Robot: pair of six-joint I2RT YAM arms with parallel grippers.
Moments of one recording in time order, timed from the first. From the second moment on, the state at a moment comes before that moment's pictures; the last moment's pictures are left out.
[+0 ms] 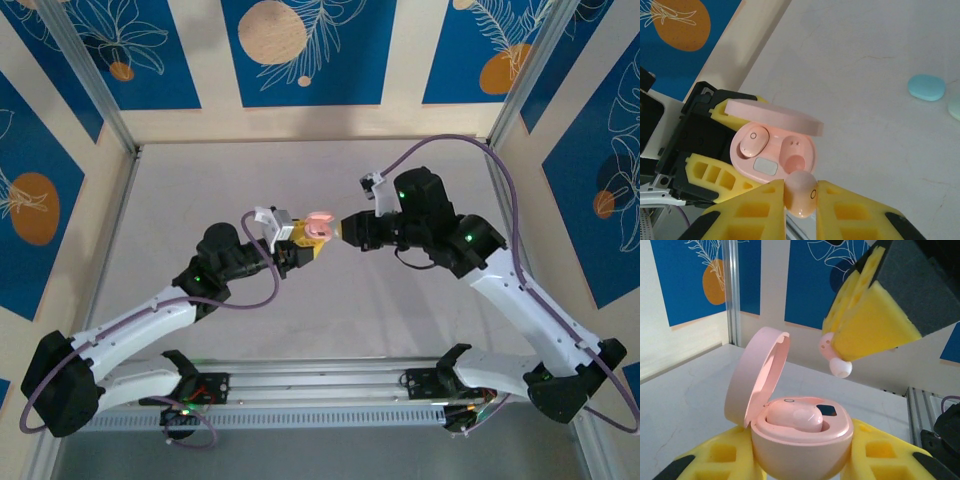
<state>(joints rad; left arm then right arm) -0.73 1.08 0.67 0.41 0.45 -0.10 0.66 1.14 1.32 -0.79 -0.33 0.47</state>
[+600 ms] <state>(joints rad) -0.73 1.08 0.67 0.41 0.48 -0.10 0.69 1.20 1.34 -0.78 -0.34 0.44</state>
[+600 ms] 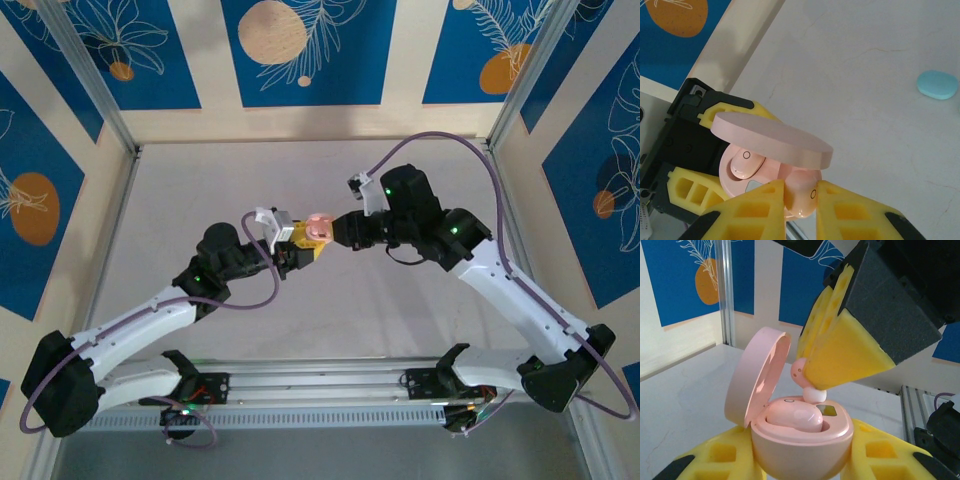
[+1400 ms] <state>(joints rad) -0.73 1.08 0.67 0.41 0.49 -0.10 0.72 1.23 1.39 -0.84 -0.30 0.37</state>
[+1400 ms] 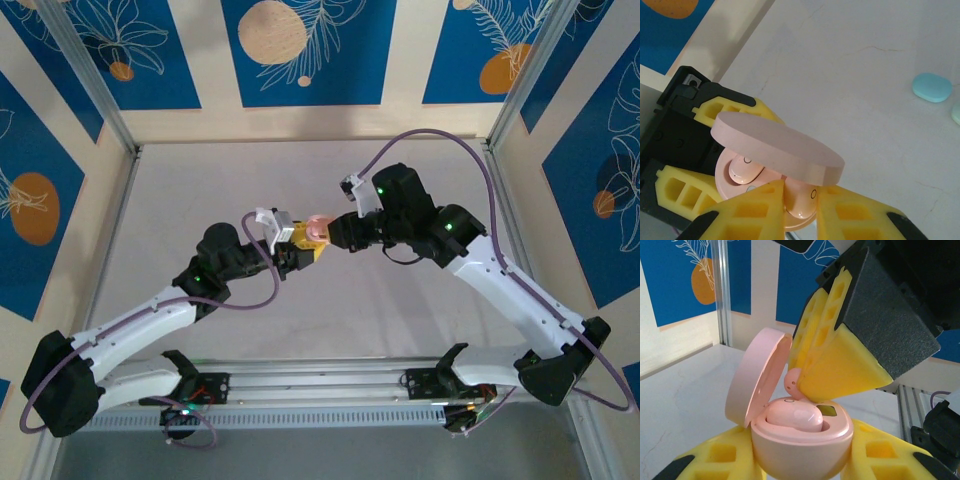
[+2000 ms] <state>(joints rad) -0.73 1.08 0.67 0.43 0.50 -0.10 0.74 1.28 1.48 -0.93 -0.28 0.33</state>
